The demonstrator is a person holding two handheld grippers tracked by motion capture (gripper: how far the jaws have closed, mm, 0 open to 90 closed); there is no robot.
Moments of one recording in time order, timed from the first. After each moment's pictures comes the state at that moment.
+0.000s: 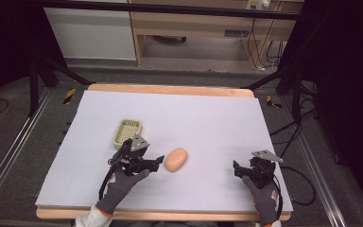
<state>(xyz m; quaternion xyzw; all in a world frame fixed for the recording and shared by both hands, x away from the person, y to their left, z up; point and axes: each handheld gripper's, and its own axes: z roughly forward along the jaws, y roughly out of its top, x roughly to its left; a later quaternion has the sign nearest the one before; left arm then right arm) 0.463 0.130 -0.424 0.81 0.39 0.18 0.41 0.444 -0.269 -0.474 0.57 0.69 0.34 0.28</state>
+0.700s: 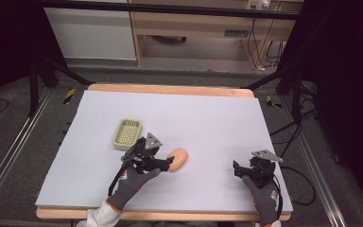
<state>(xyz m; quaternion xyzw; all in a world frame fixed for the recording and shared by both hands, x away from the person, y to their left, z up) 0.472 0.100 -0.429 0.83 0.36 0.17 0.40 0.445 -0.269 -0.474 0.57 0.69 0.34 0.28</state>
